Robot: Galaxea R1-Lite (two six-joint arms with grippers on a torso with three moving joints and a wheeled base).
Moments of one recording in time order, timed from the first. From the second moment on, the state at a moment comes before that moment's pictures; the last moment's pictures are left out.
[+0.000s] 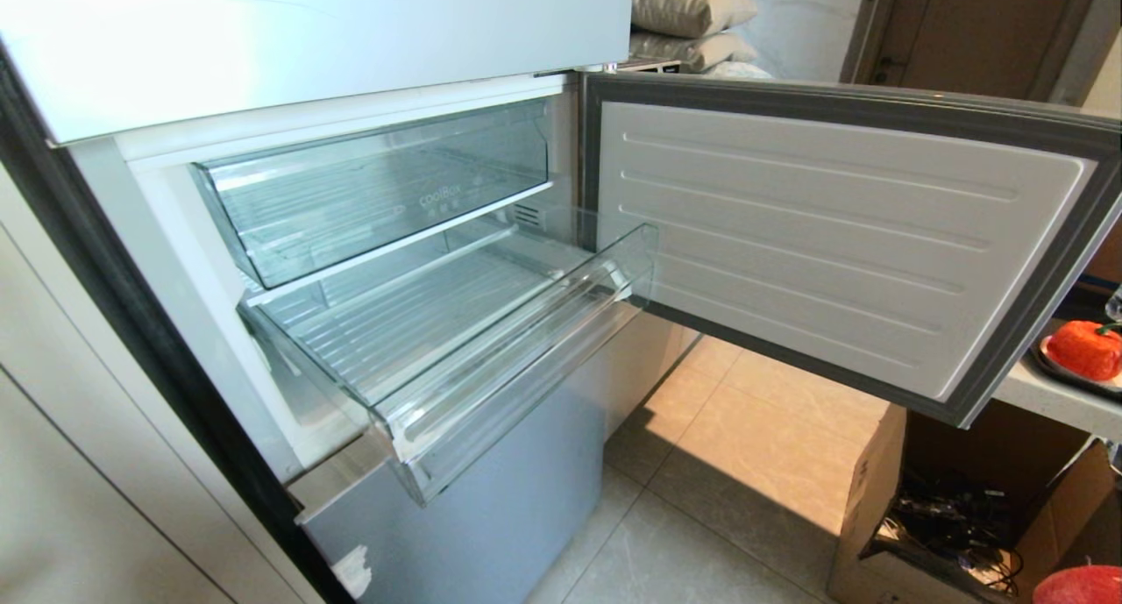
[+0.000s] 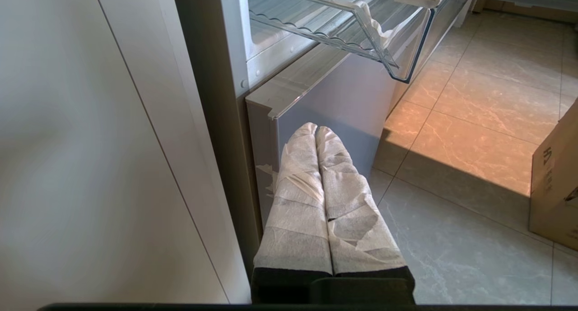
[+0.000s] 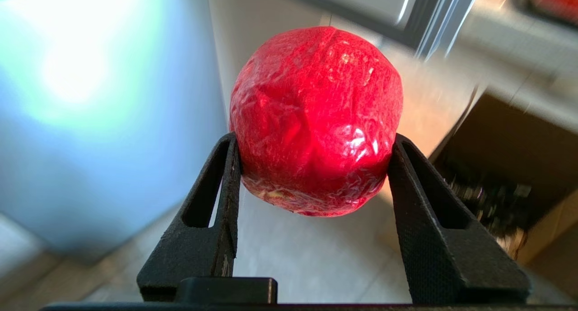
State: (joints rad) left arm -0.01 0.00 0.00 0.01 0.00 0.01; right arm 0.00 0.13 0.00 -0.07 0.08 -0.05
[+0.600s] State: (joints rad) left arm -0.01 0.00 0.00 0.01 0.00 0.01; right arm 0.00 0.00 0.00 0.00 0.02 -0.10
